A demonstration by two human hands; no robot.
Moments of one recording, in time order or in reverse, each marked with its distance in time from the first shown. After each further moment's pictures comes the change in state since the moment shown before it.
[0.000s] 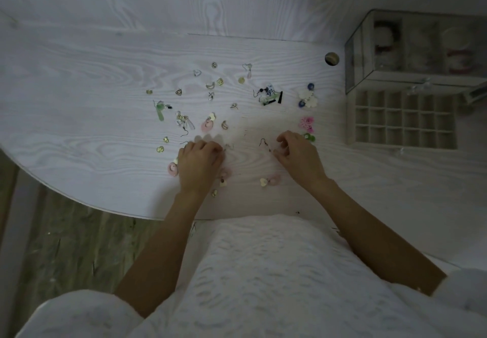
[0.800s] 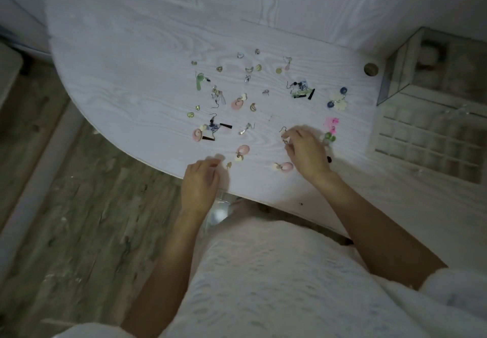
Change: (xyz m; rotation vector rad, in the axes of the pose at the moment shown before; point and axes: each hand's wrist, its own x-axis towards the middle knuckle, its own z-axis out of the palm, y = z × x) left_hand -0.118 -0.003 0.001 -0.267 0.128 -0.267; right_hand 0.000 -0.002 0.009 -0.174 -0.079 -0.288
